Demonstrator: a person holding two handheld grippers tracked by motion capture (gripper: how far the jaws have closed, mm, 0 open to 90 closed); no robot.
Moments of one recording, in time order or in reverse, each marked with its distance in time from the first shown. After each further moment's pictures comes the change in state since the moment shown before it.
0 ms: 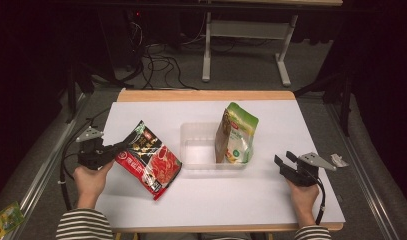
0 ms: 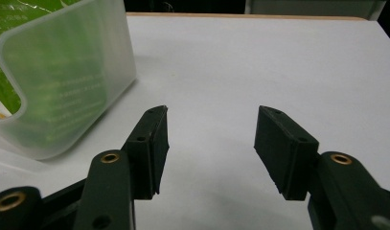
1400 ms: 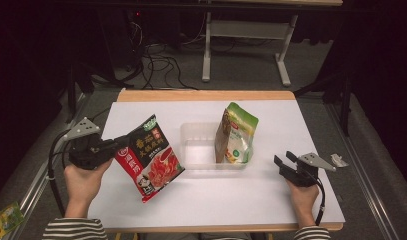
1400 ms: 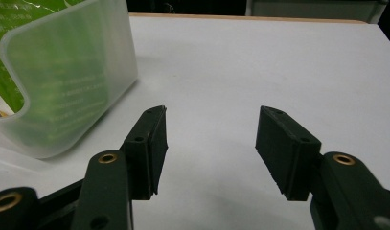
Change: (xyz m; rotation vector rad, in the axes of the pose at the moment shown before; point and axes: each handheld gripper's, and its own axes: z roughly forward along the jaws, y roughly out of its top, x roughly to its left) left arm -0.057 0.043 -0.057 -0.070 -0.076 0.109; right arm 0.001 0.000 0.000 -0.005 0.000 -0.014
